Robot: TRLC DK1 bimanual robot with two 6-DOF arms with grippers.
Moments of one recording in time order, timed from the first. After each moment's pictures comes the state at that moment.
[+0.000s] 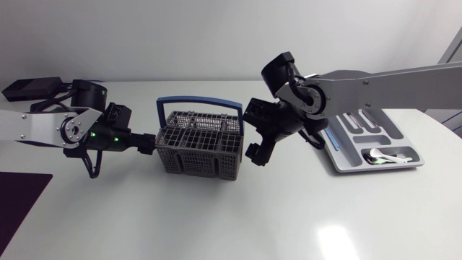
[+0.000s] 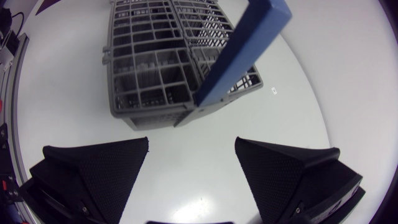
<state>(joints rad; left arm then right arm) -0.07 1.66 0.86 -0.09 0.17 0.12 0.52 1.78 1.21 -0.43 -0.07 -0.63</state>
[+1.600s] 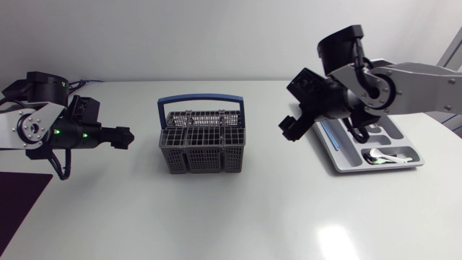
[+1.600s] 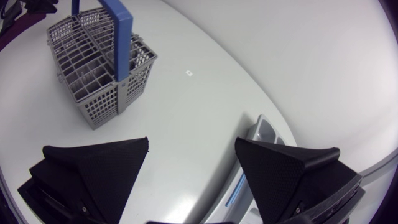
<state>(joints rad) 0.07 1.48 0.82 -0.16 0.18 0.14 0.36 1.55 1.07 -0.30 0.10 -0.53</state>
